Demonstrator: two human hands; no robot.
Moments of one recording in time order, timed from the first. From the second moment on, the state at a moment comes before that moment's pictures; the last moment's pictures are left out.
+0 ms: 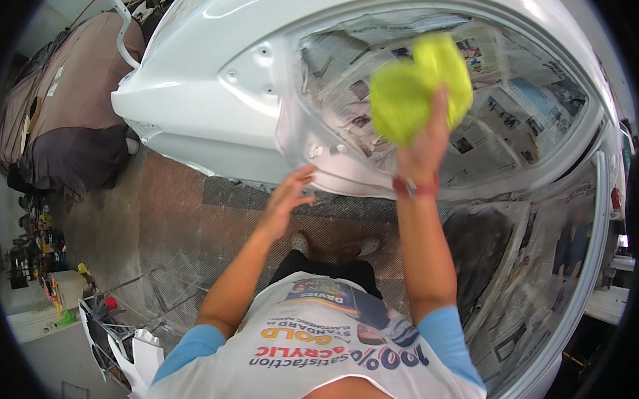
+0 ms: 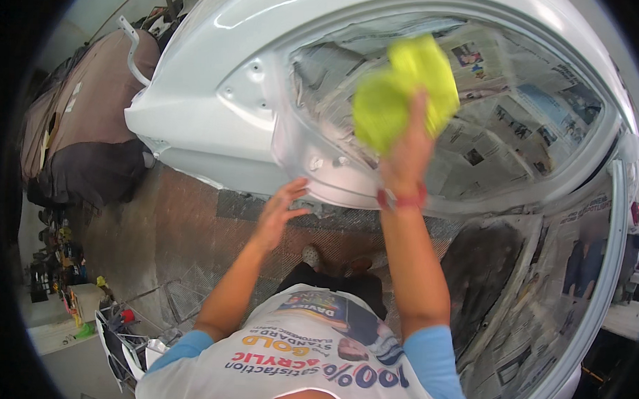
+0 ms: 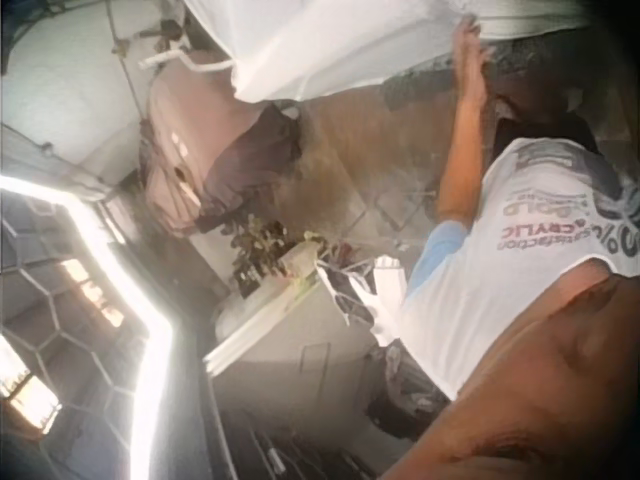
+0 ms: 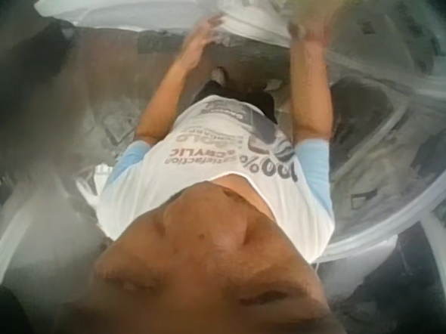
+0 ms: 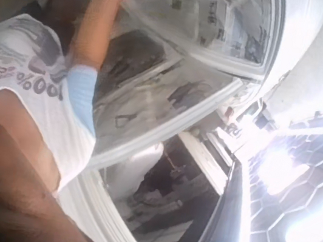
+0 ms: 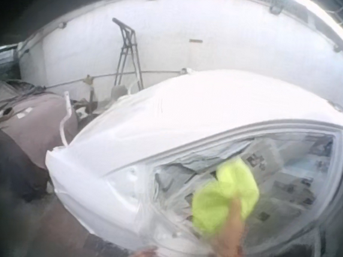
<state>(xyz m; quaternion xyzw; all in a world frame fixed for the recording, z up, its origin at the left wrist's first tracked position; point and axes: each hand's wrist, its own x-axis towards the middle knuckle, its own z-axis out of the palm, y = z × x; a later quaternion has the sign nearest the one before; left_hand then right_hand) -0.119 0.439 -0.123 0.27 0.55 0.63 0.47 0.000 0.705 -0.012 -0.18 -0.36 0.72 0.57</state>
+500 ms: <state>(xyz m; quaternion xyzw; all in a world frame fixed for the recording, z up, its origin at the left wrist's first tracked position) -0.143 0.165 -0.190 -0.08 0.80 0.50 0.31 -0.182 0.501 -0.182 -0.13 -0.86 0.34 0.36</state>
